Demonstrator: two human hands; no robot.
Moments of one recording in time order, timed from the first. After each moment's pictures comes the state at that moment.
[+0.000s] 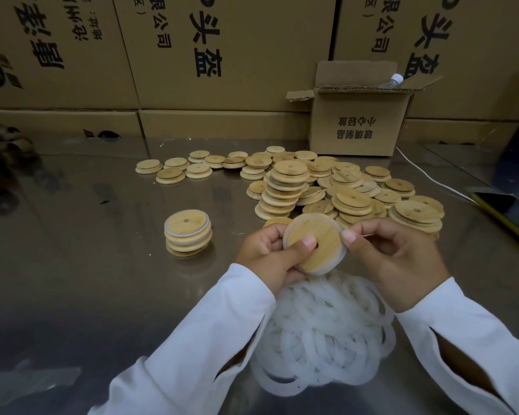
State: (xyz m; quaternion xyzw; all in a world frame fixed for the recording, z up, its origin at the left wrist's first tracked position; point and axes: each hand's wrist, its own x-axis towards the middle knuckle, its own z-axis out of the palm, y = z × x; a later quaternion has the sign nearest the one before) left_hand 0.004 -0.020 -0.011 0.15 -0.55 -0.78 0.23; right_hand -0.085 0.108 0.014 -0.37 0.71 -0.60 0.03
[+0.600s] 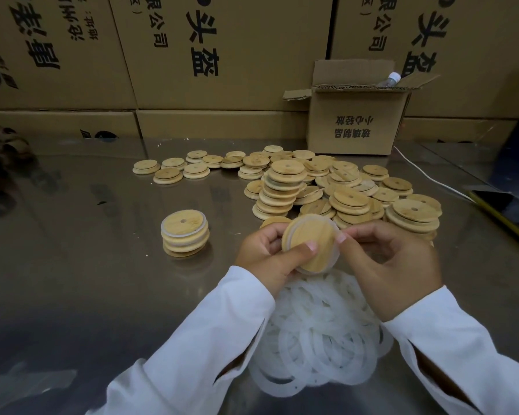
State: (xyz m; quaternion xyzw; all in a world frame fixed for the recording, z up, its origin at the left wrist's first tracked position) left_hand 0.001 -0.016 -0.011 0.16 -0.57 -0.76 0.26; right_hand -0.076 0.105 0.006 -0.36 0.73 -0.57 -0.08
